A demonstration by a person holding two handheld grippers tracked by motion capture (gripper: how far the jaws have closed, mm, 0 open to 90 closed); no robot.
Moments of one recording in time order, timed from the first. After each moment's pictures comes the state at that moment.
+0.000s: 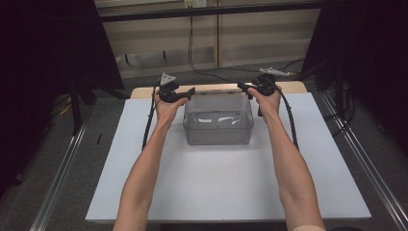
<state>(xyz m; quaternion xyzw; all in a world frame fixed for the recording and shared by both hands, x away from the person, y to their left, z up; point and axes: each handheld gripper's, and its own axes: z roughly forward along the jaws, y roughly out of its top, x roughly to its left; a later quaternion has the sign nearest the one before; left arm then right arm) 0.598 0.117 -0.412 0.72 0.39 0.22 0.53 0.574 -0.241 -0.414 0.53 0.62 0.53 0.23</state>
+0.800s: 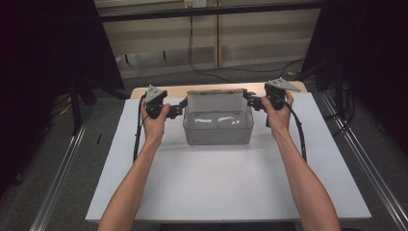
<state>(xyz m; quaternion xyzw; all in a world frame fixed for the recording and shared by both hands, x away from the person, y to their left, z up) 0.518 0.150 -0.400 0.70 0.36 0.25 0.57 0.501 -0.245 -0.400 0.48 0.61 0.54 0.31</state>
